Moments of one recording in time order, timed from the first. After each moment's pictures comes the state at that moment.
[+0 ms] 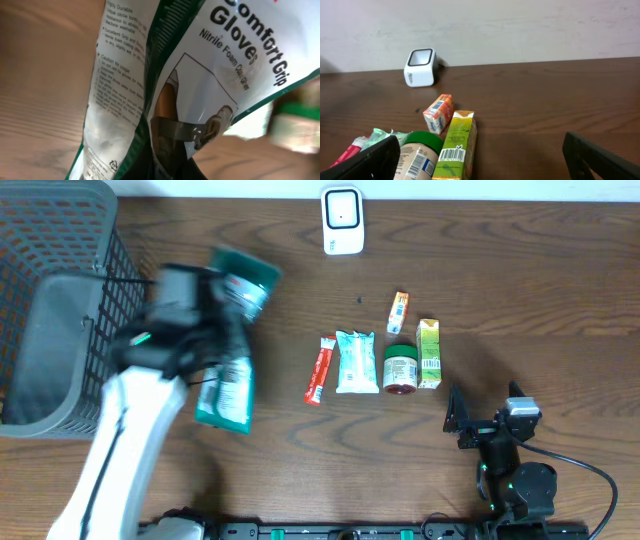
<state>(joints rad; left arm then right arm) -0.21 1.36 1.28 -1.02 0.05 -0.44 0.08 0.01 0.01 -0.07 0.00 0.11</state>
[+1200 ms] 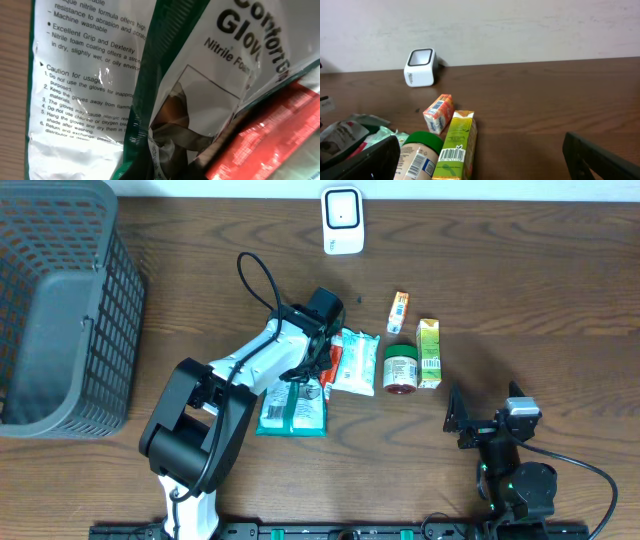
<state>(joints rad) -0.54 1.98 1.29 -0.76 -0.04 -0.76 0.08 0.01 0.01 -0.07 0.00 0.11</state>
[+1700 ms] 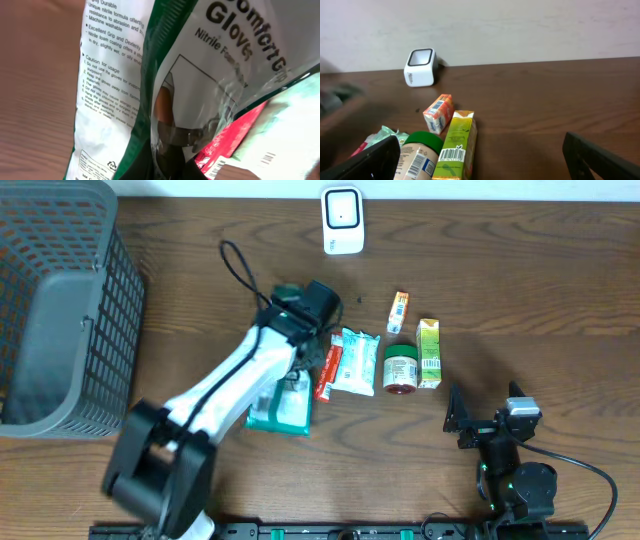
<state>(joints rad) -0.55 1.76 1.28 -0.85 -0.20 -0.71 0.08 0.01 0.01 -0.07 0.00 0.11</state>
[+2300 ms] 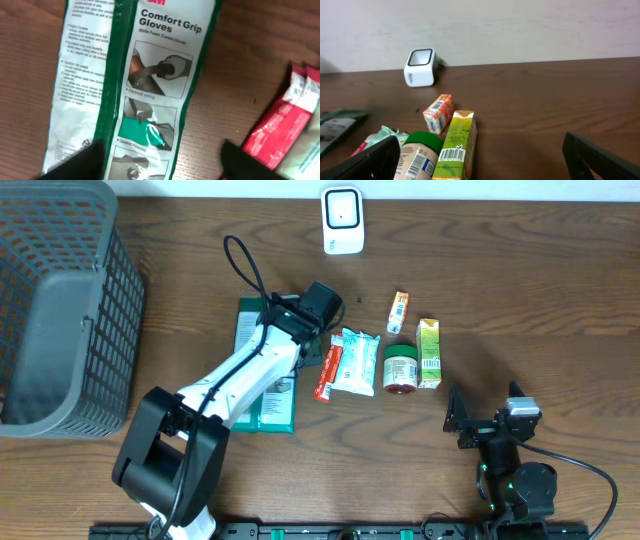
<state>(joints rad) -0.55 1.82 1.28 -0.81 -0.29 -0.67 0.08 0.01 0.01 -0.07 0.00 0.11</state>
